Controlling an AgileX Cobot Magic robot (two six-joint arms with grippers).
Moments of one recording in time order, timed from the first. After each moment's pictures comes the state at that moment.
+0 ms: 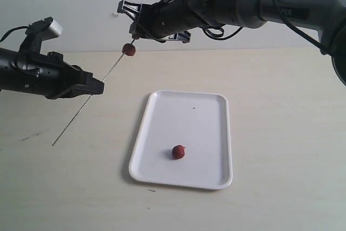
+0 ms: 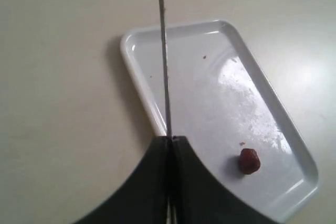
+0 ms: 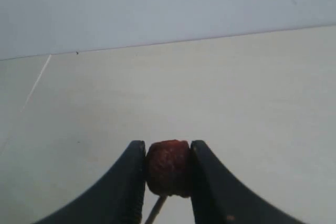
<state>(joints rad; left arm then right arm) -0.16 1.75 -0.95 -1.40 0.65 1.38 0.36 2.29 -1.90 0.79 0.37 -0.15</state>
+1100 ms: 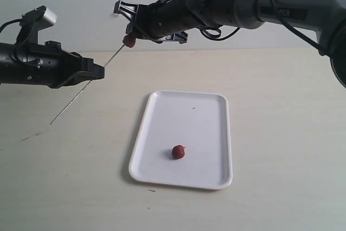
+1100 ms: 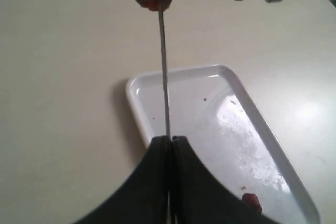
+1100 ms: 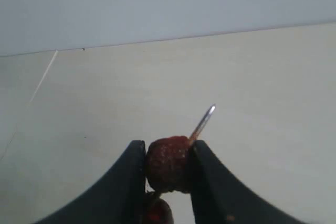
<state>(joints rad) -0.16 1.75 -0.95 -1.62 0.63 1.54 0.37 2.29 -1.90 0.81 0.38 -0.18</state>
